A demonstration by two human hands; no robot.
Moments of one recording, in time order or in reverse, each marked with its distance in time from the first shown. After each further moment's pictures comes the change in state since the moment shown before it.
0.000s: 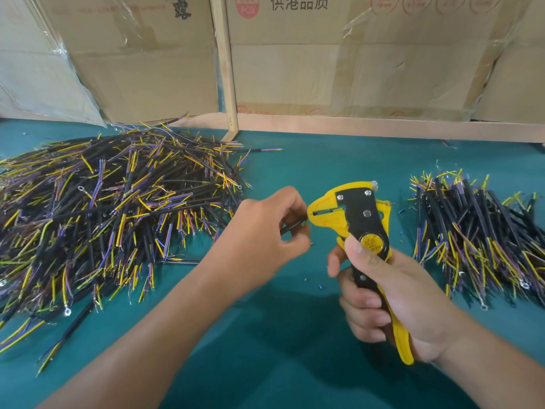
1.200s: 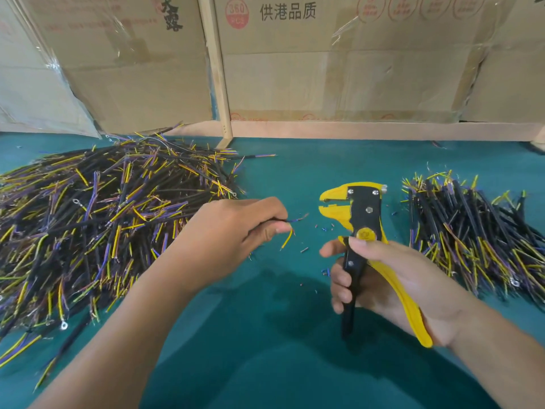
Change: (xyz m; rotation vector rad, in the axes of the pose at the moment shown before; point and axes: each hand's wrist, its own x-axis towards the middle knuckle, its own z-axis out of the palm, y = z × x) left_hand 0.007 -0.015 -0.038 0.384 -0.106 0.327; right_hand 0.006 -0.008 -0.021 0.061 -0.043 -0.015
